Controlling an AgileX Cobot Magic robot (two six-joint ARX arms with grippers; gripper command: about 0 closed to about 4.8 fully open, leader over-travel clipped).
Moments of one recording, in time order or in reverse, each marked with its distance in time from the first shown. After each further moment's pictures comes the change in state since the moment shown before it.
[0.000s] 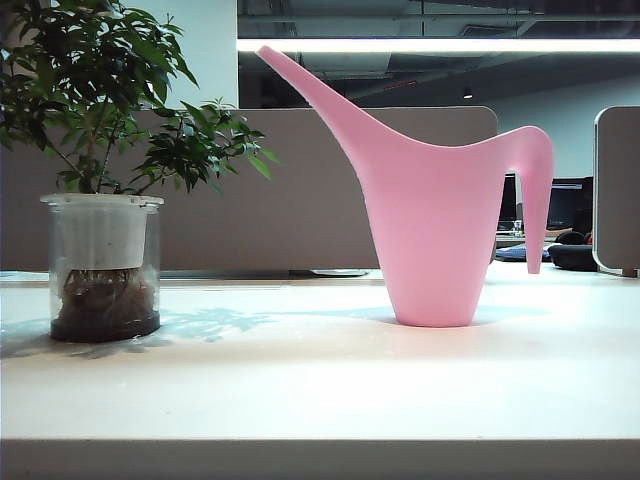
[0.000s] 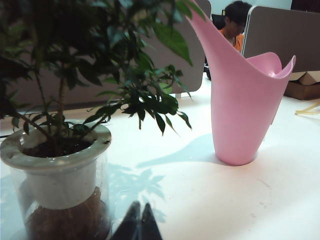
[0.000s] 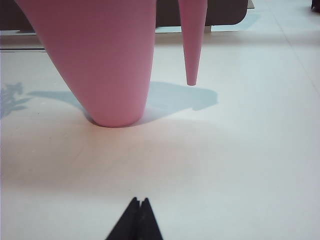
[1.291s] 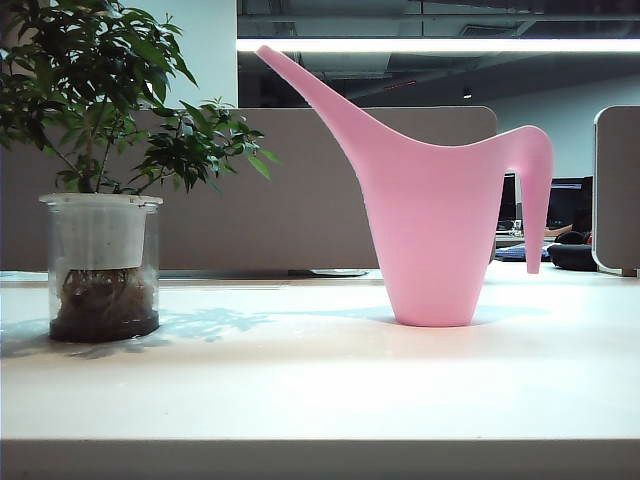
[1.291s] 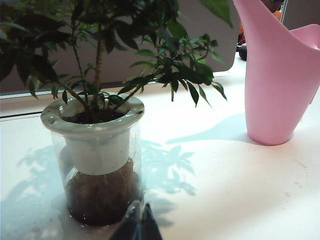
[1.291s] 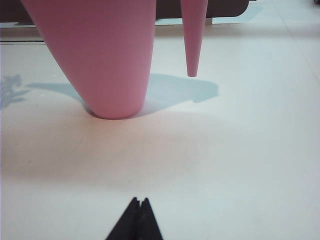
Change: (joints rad) left arm 0.001 -0.170 0.000 -0.241 -0.113 0.048; right arm 0.000 -0.007 -0.002 -0.034 -0.004 -0.005
